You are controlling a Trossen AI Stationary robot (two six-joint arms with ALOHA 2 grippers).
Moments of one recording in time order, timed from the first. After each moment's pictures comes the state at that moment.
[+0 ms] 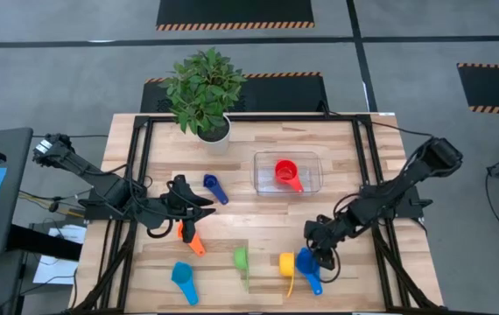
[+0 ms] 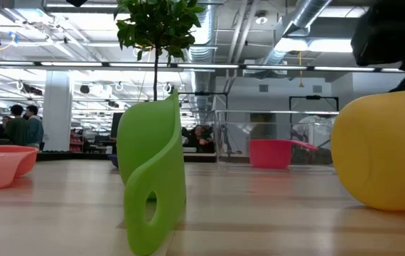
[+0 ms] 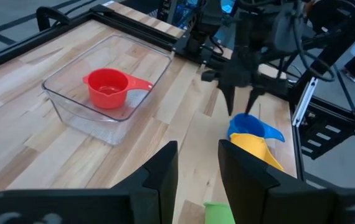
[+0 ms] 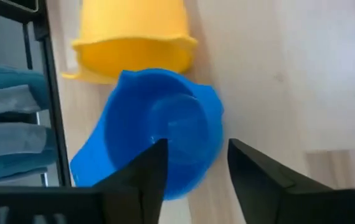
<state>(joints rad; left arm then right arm) -0.53 1.11 0.99 -0.42 -0.64 -0.67 0.55 1.39 0.66 -0.24 -0.08 0.86</state>
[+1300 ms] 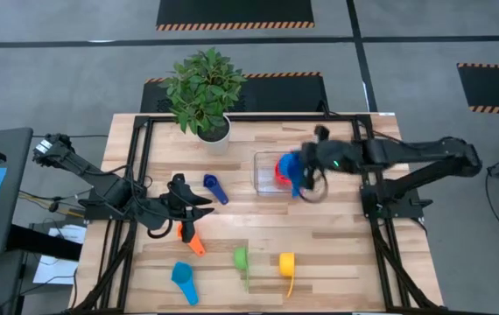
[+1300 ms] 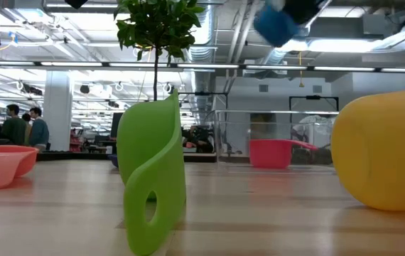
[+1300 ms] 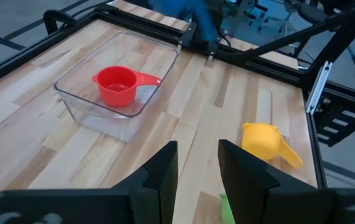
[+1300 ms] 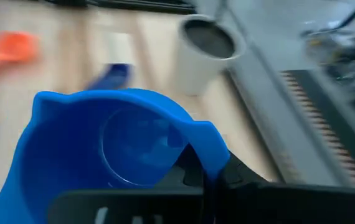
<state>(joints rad) -0.53 1.11 0.99 -0.47 -0.64 -0.63 0.02 1.17 1.12 -0.58 0.46 -0.03</state>
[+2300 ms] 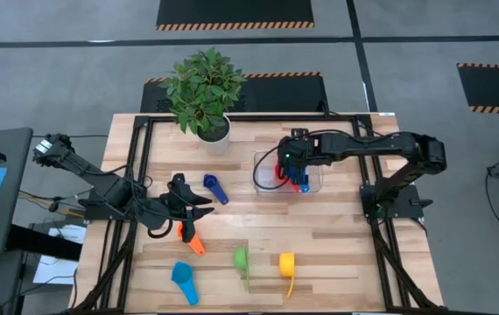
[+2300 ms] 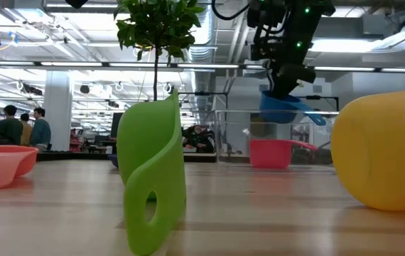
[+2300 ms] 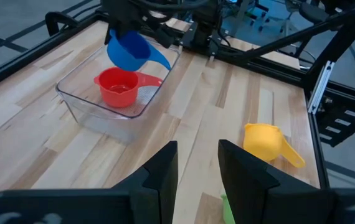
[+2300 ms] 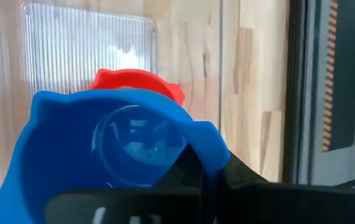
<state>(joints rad) -0.53 1.11 0.99 -0.47 -0.65 -0.62 -0.19 1.53 1.16 -0.77 0.36 -0.30</state>
